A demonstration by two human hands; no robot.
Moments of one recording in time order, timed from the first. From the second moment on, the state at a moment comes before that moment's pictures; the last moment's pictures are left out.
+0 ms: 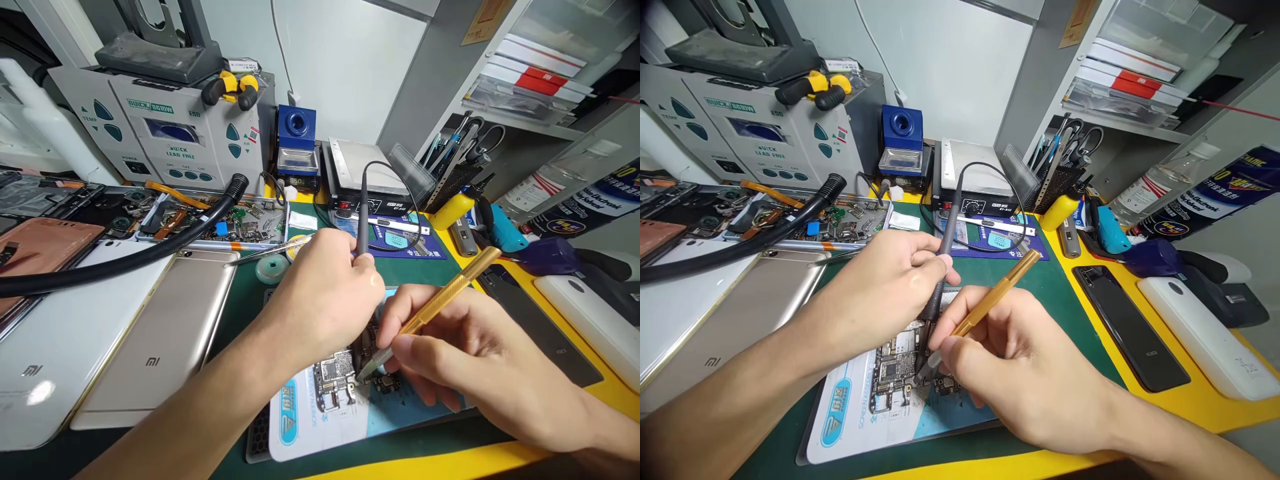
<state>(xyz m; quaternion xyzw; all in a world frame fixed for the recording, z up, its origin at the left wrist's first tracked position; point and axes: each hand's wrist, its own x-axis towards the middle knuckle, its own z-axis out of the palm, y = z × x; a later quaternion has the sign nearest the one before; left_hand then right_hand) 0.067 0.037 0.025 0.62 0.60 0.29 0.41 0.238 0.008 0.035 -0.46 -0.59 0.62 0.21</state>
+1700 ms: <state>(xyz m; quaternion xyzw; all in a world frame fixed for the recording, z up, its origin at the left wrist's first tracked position) 0.068 0.036 0.026 0.58 0.58 0.30 0.48 0.235 0.008 0.034 -0.49 -0.54 0.64 0.24</state>
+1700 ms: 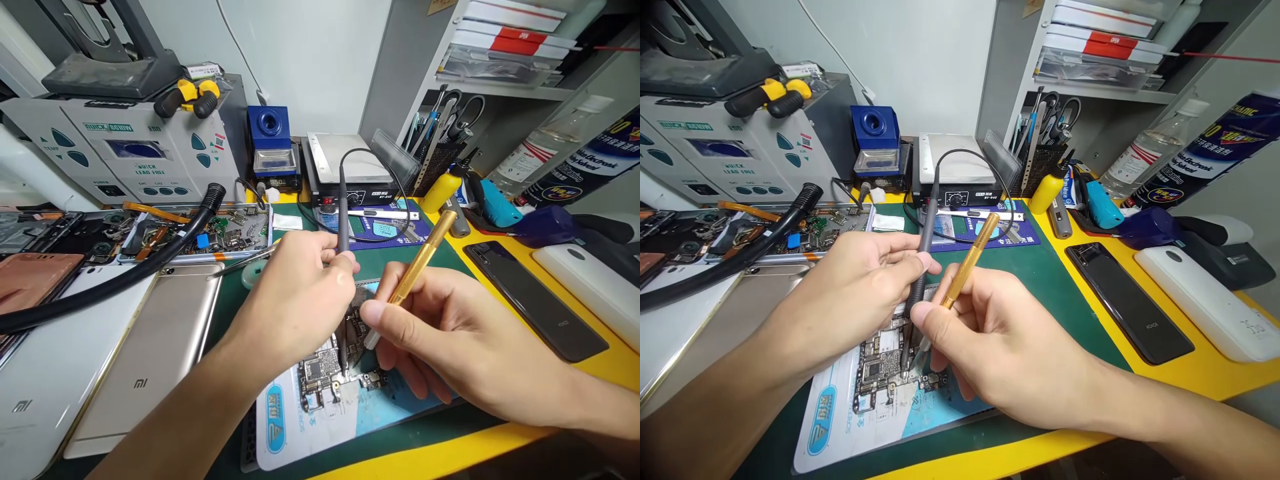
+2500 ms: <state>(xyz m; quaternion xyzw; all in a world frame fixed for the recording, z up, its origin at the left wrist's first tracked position) 0.066 0.033 0.030 0.62 0.59 0.28 0.44 0.229 0.004 0.031 -0.47 -0.55 0.64 0.26</state>
